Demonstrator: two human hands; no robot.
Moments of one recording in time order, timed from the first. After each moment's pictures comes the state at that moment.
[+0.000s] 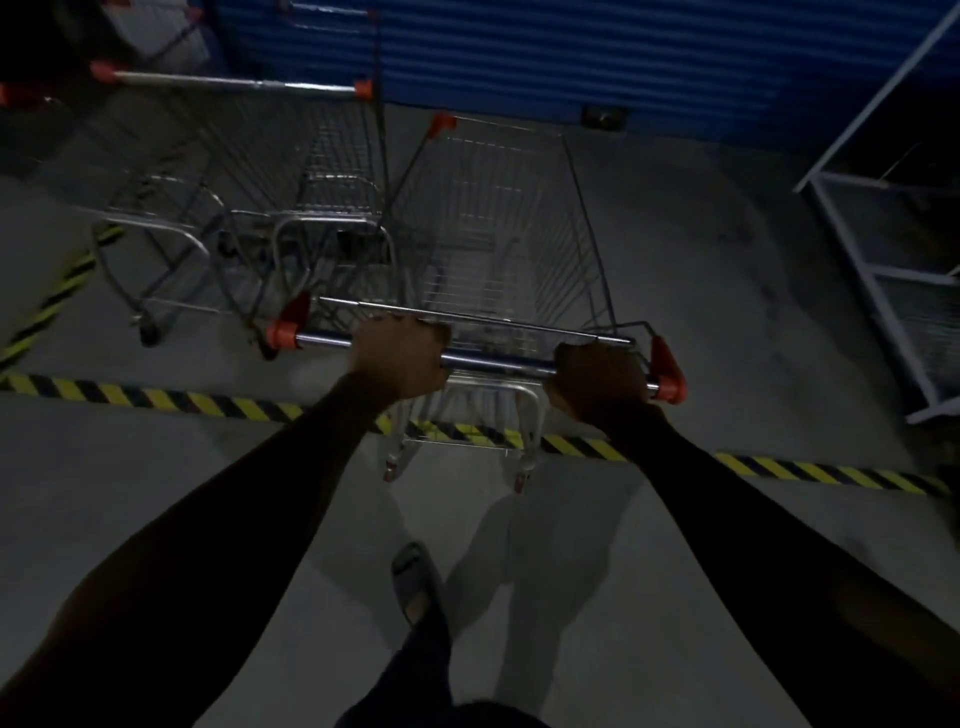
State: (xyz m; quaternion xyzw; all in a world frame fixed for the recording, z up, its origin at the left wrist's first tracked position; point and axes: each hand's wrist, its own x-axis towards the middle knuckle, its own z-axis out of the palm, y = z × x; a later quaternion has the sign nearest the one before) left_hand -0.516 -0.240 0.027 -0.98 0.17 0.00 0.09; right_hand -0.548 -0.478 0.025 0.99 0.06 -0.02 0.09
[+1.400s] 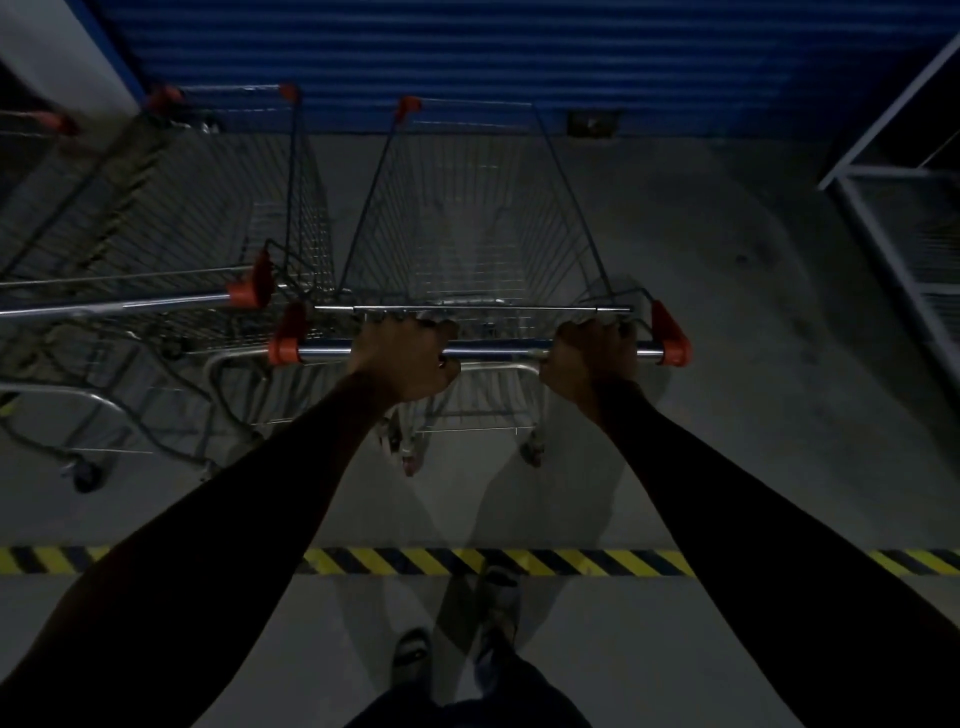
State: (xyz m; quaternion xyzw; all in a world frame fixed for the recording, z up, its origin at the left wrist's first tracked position) left_hand -0.059 -0.309 0.016 -0.97 0.21 -0.02 0.06; right_hand -0.092 -0.530 0.015 1.00 -0.06 -0.03 0.07
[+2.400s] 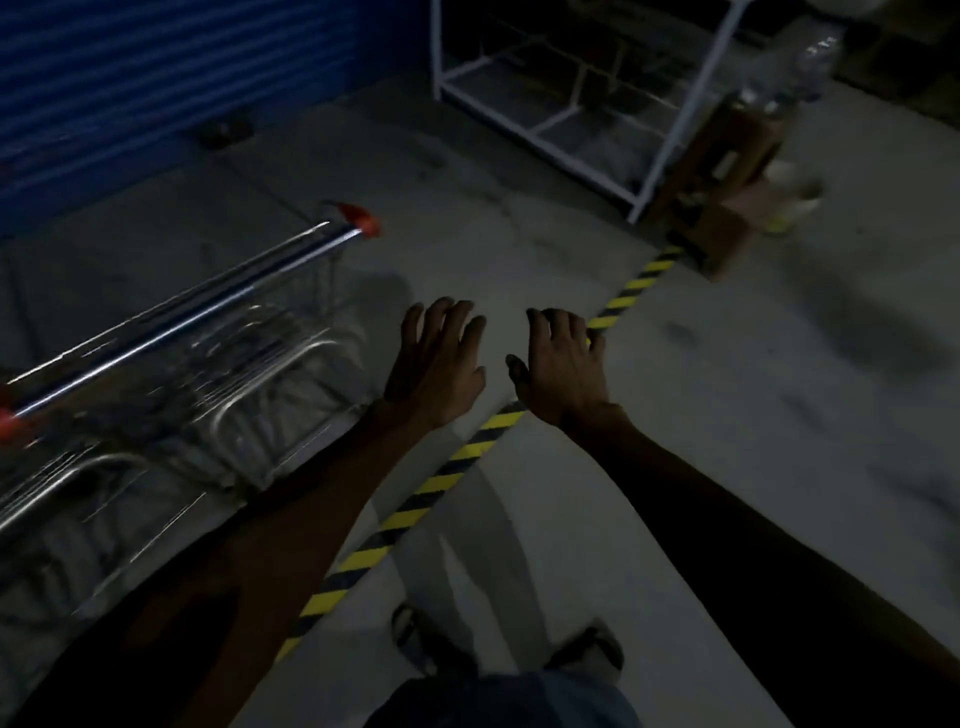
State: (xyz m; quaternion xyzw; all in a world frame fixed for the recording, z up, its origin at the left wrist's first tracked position) left_hand -0.310 -0.454 0.001 -0.78 0.62 -0.10 -0.04; right_hand -0.457 -0.563 0.011 0.93 -0.37 0.08 -0.01
